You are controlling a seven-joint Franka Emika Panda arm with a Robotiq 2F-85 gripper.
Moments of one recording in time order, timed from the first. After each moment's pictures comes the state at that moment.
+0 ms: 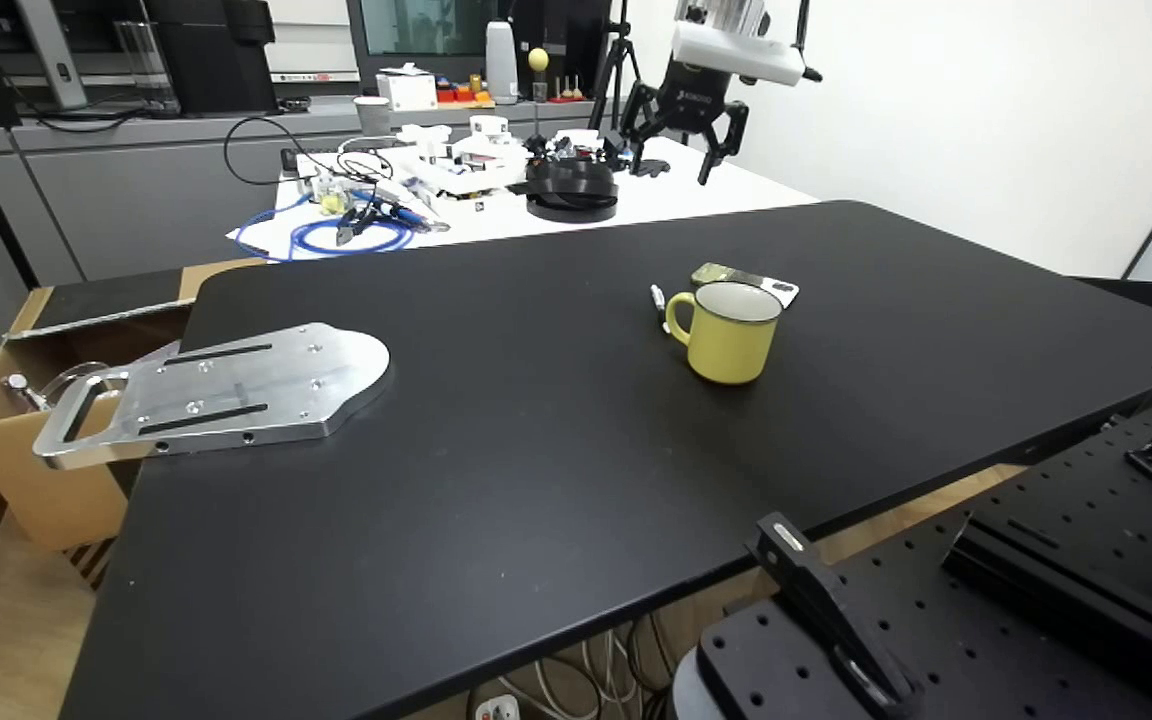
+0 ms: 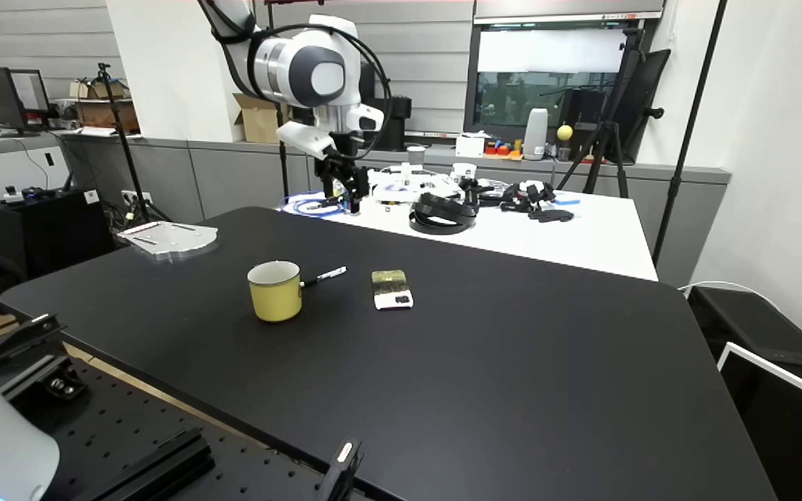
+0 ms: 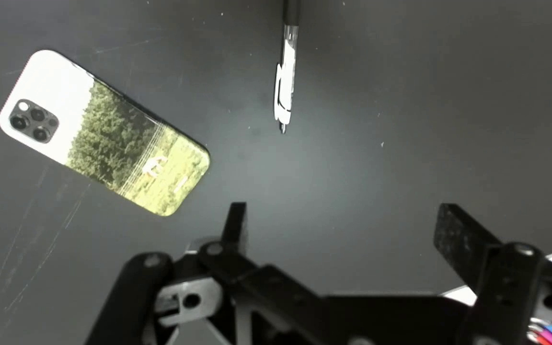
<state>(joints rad) 0.02 0.47 0.00 -2.02 0.21 2.65 0.19</state>
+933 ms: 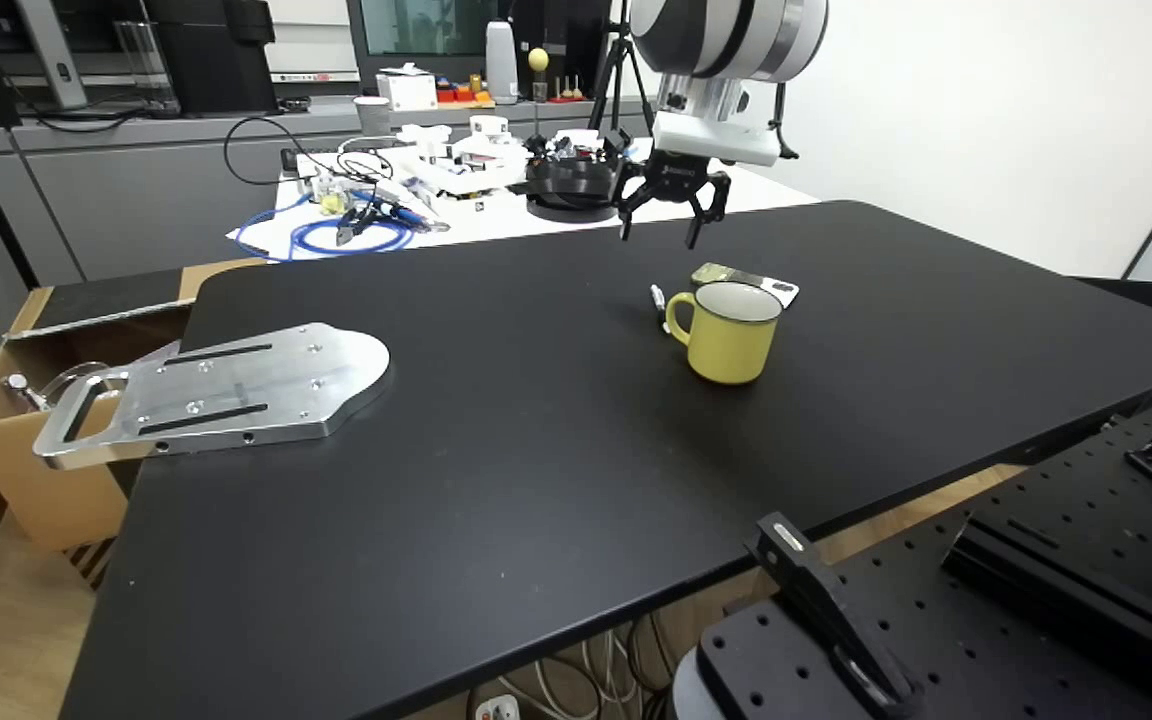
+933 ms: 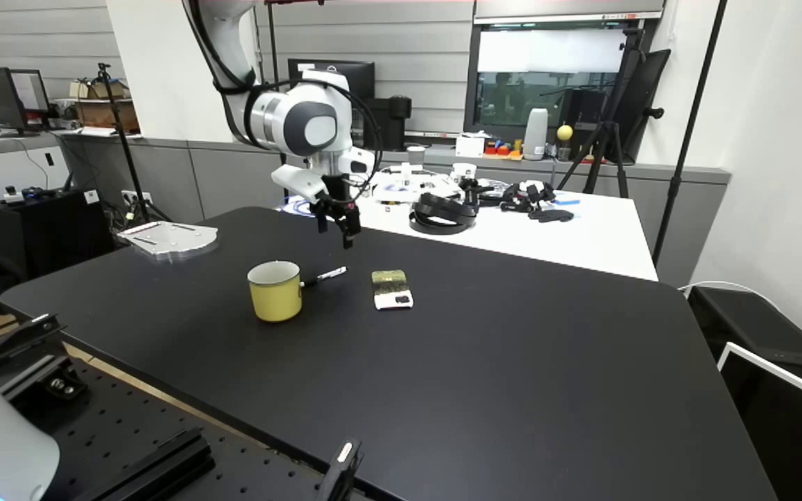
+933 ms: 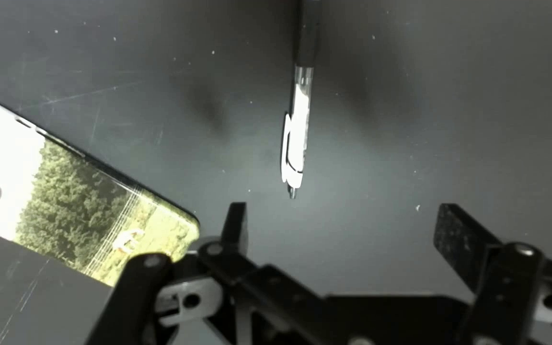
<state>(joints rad) 0.05 0.63 0.00 -2.01 0.22 2.78 0.21</state>
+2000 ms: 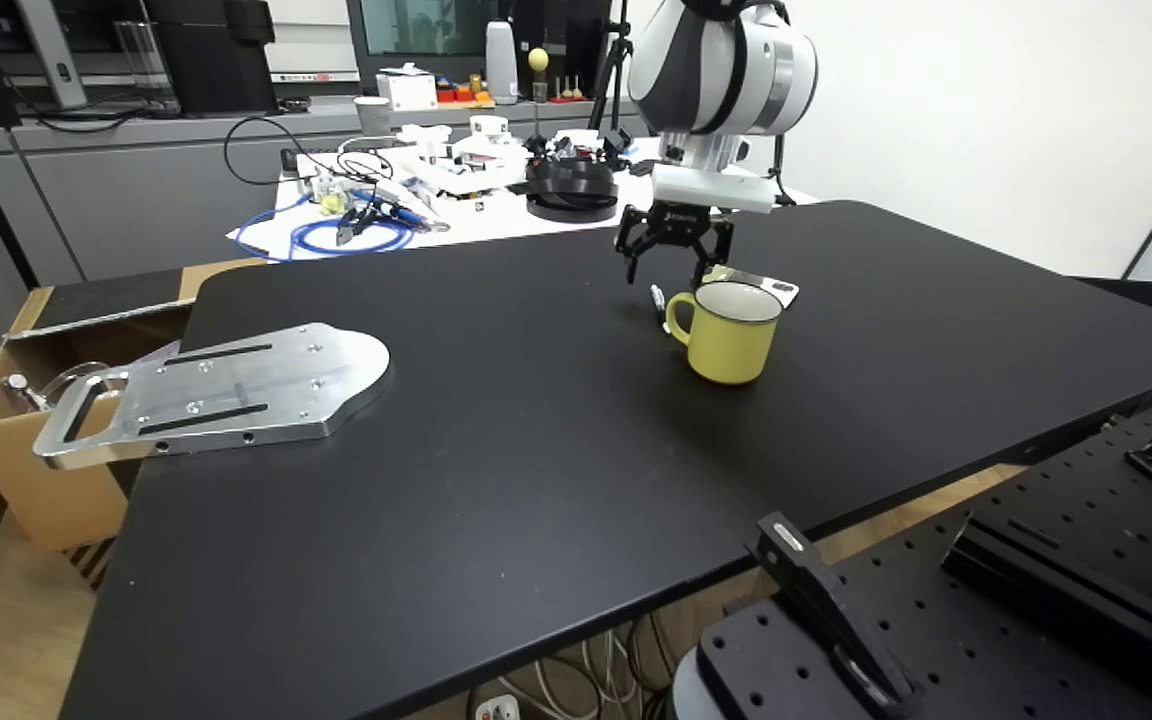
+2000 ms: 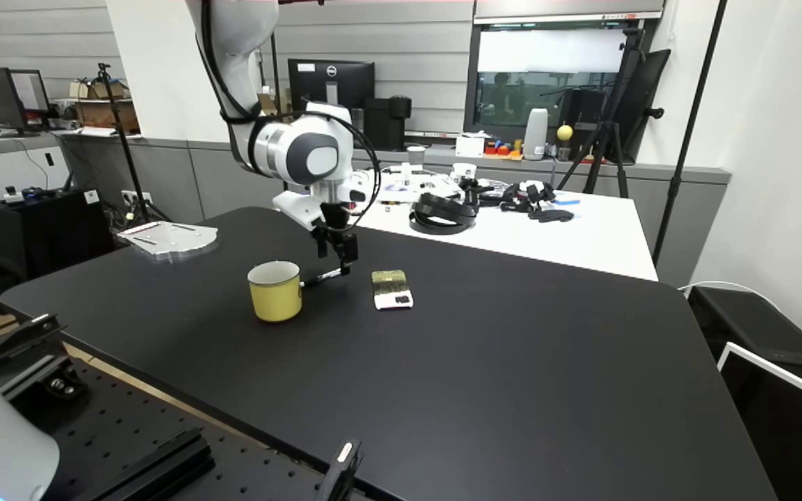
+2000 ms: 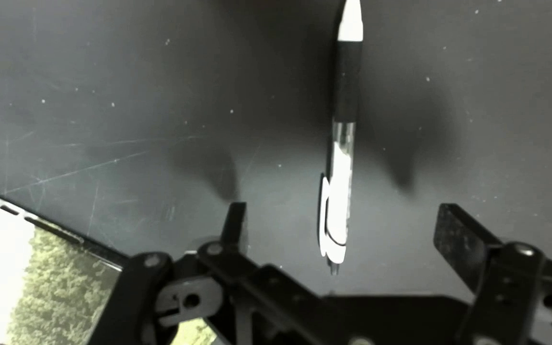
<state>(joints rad) 0.05 0.74 0.00 -1.98 0.22 2.79 0.26</state>
